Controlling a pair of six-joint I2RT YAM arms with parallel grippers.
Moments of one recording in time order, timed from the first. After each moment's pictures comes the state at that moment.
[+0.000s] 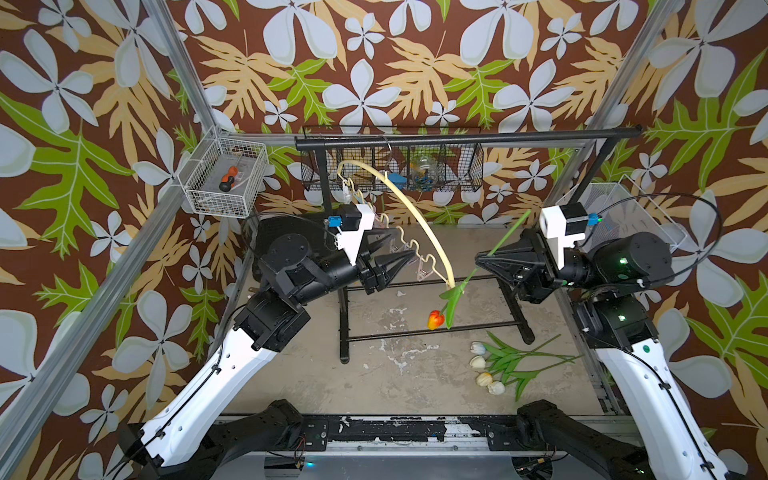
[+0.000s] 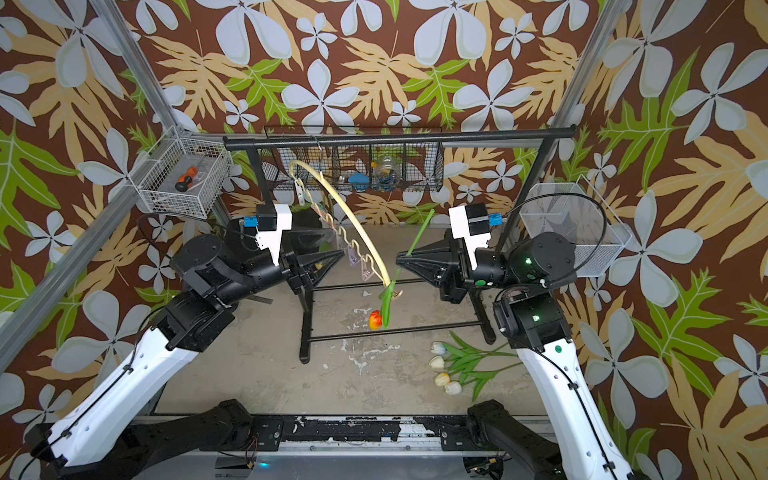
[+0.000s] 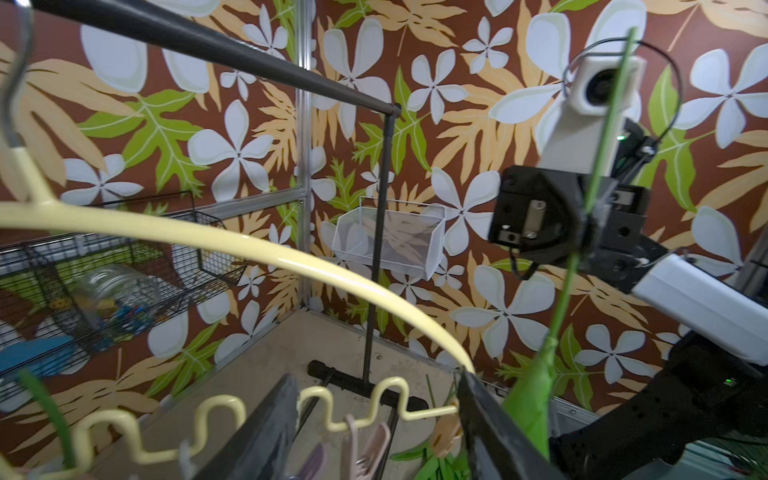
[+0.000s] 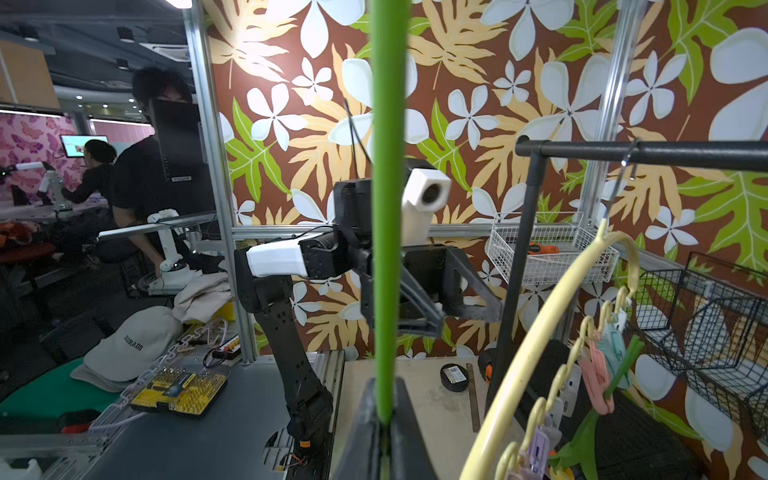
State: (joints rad) left arm -0.62 1.09 1.38 -0.16 0.43 -0.16; right arm 0.29 1.01 1.43 0.01 -1.22 0.35
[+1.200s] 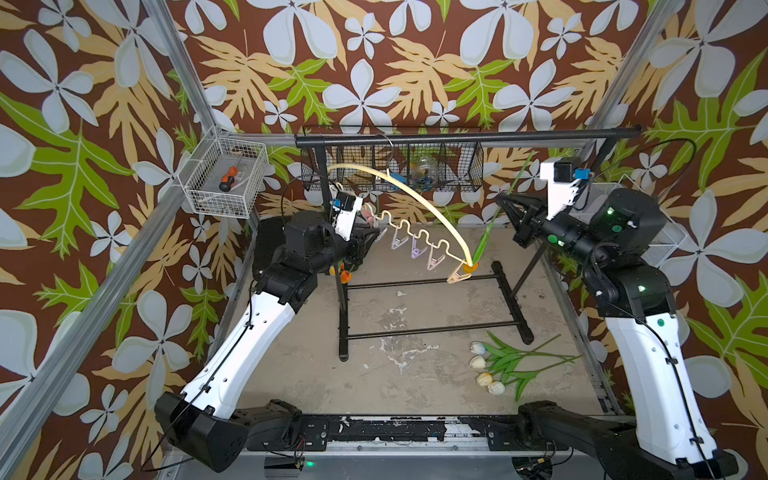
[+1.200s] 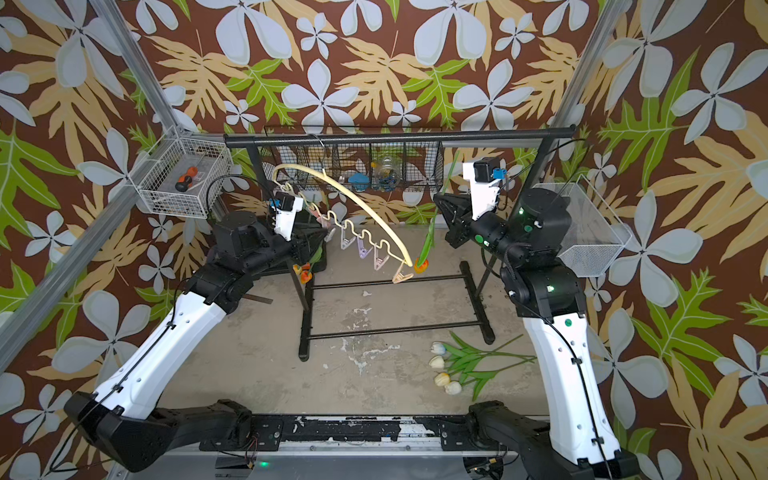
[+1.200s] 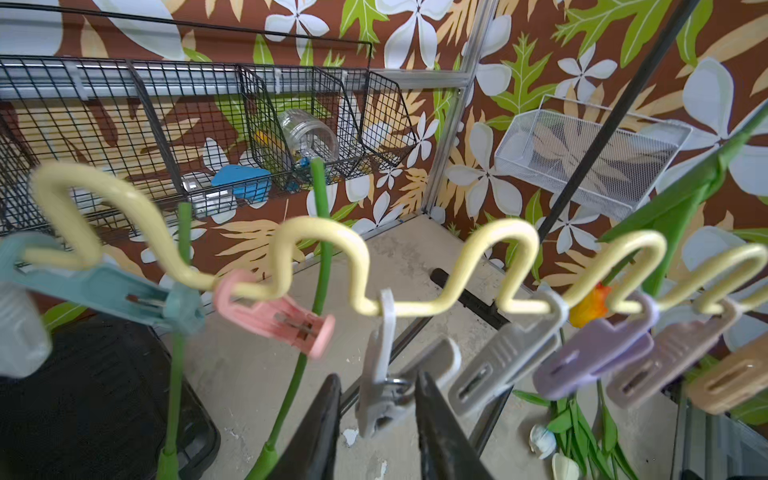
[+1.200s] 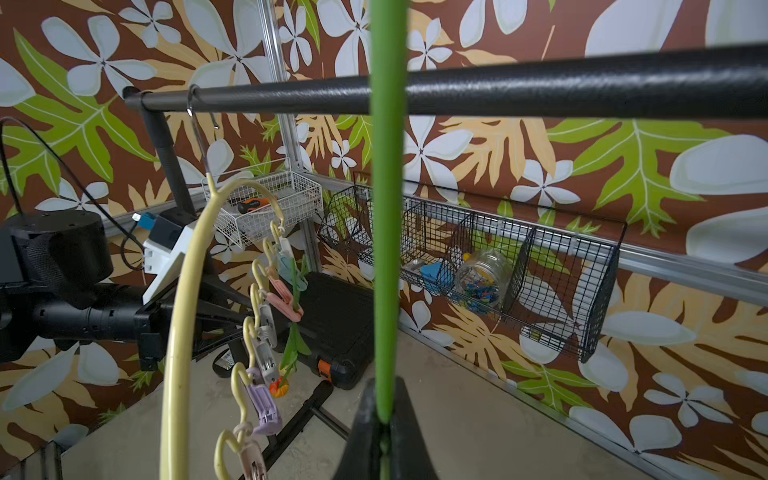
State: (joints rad) left arm -0.40 1.27 1.36 -0.30 0.35 -0.07; right arm 0.17 1.22 1.74 -0.54 -0.51 0.03
